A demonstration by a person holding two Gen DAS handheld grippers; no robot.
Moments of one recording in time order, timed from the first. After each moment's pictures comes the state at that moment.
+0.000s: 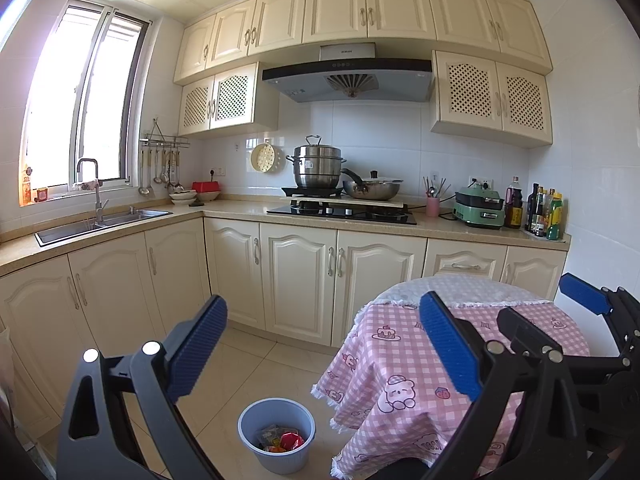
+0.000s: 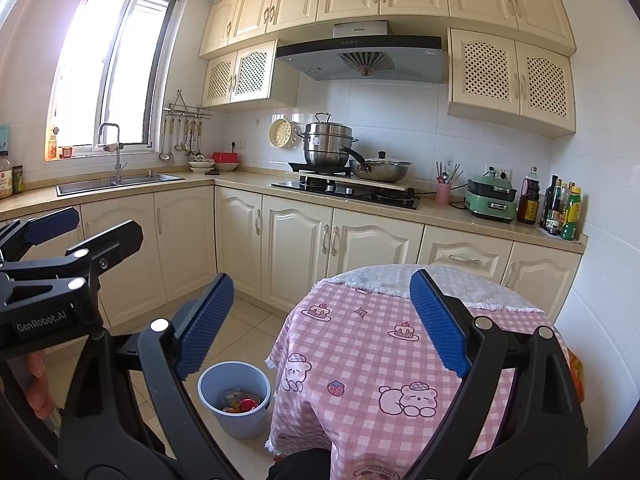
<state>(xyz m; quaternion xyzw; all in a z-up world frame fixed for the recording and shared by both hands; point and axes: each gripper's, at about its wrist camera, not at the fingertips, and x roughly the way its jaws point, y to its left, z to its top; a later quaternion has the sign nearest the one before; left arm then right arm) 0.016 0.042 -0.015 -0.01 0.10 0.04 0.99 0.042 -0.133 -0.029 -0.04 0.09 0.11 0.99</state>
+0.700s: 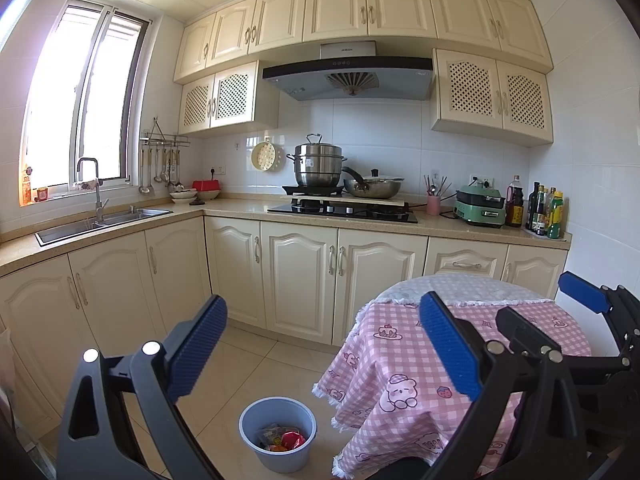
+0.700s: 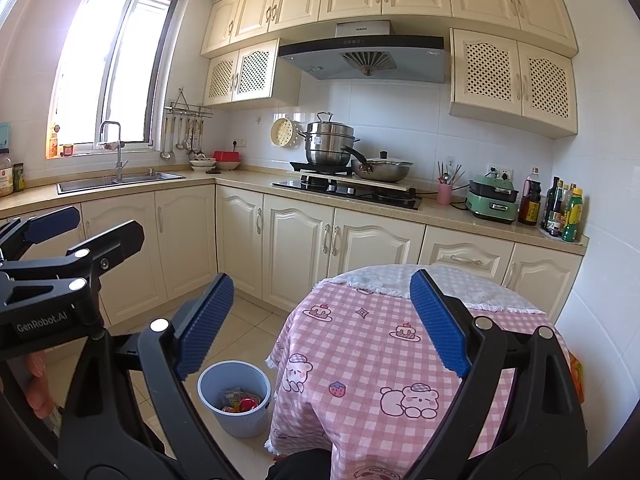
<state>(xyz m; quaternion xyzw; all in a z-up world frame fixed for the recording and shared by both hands) 0.016 0.044 -0.016 -0.01 0.10 0.04 0.99 0.045 -0.131 -0.031 -0.04 0.10 0.11 0.99</state>
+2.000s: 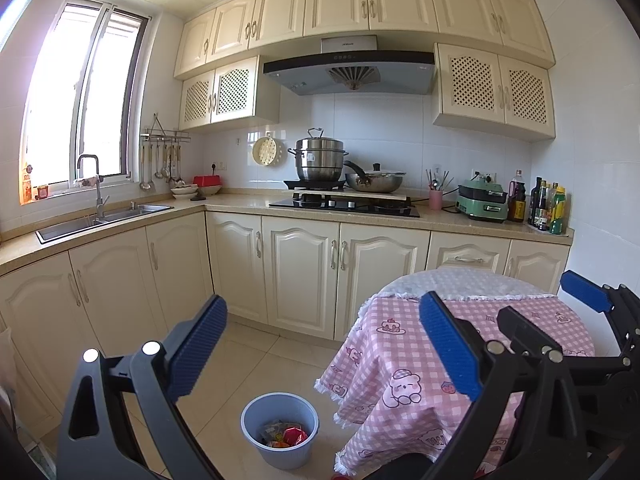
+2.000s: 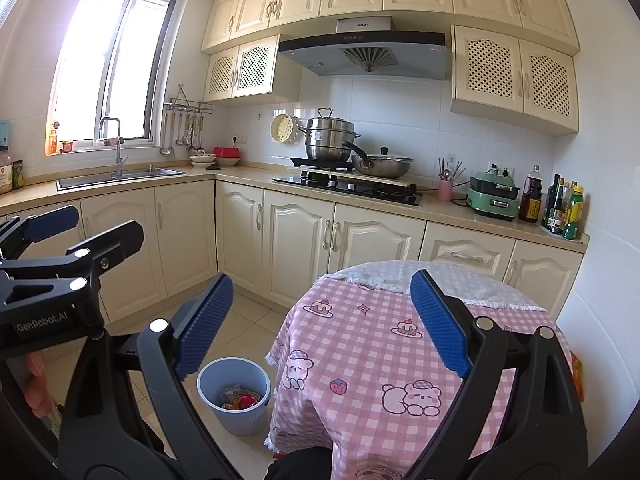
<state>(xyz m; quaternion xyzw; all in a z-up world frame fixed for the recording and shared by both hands) 0.020 0.048 -0.022 -0.01 0.11 0.05 0.99 0.051 -0.135 -0.034 -0.05 0.10 0.12 0.99</state>
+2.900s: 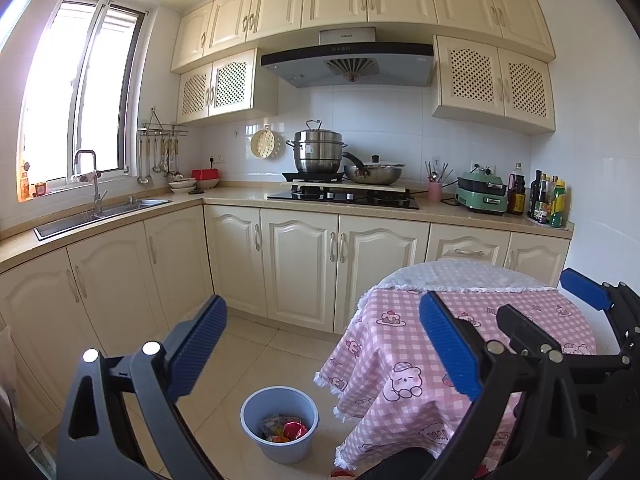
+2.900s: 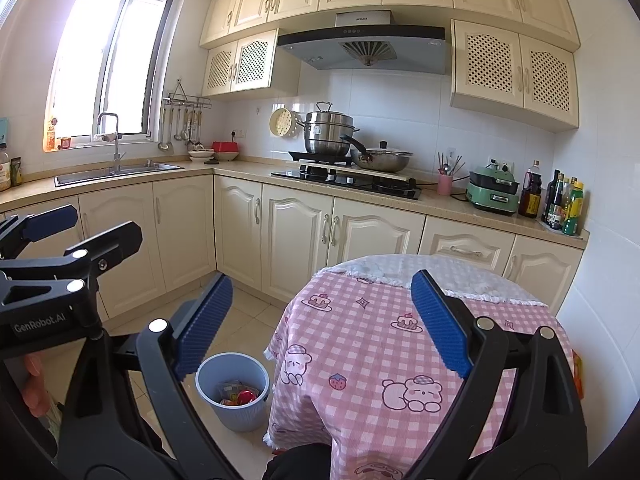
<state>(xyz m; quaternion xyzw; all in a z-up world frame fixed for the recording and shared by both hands) 0.030 0.048 -0.028 0.00 0.13 0.04 0.99 0.055 -0.137 -0.044 -0.05 0.11 0.12 0.99</state>
